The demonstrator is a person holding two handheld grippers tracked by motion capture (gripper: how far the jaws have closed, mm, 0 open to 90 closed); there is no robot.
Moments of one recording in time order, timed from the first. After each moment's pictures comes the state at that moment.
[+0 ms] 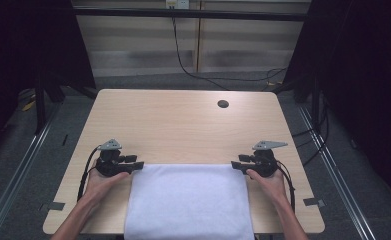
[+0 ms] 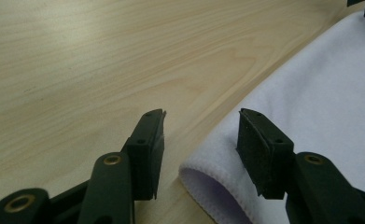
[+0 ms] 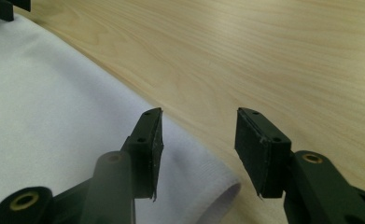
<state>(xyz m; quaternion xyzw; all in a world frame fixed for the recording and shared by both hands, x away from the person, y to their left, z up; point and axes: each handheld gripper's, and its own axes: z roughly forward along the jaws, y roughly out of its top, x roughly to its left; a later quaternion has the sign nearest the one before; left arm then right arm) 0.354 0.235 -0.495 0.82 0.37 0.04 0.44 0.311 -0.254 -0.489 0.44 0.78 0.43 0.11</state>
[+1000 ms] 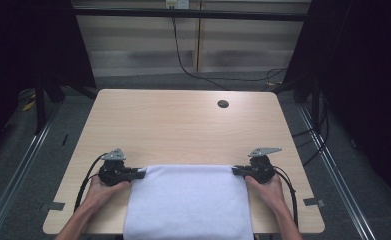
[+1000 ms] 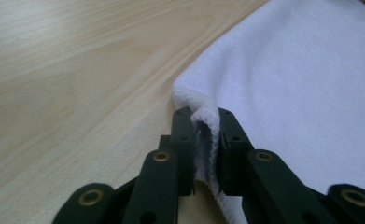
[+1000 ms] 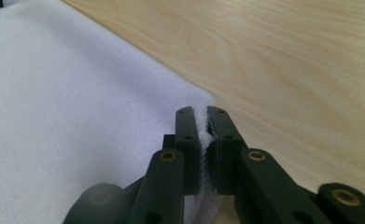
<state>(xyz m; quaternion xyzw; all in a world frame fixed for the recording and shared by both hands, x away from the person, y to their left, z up) 0.335 0.230 -0.509 0.85 0.31 0.00 0.43 0.300 -0.247 -0.505 0.45 0.80 0.39 0.08</state>
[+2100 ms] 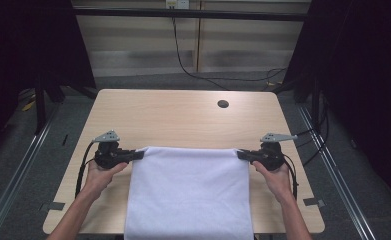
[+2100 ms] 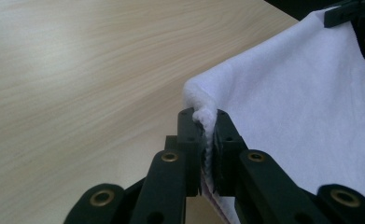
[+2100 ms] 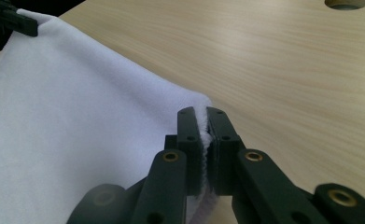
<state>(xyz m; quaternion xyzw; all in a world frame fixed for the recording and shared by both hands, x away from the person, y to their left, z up) 0.363 0.231 -0.461 0.80 0.33 0.03 0.49 0.312 -0.264 -0.454 0.44 0.76 0.47 0.10</state>
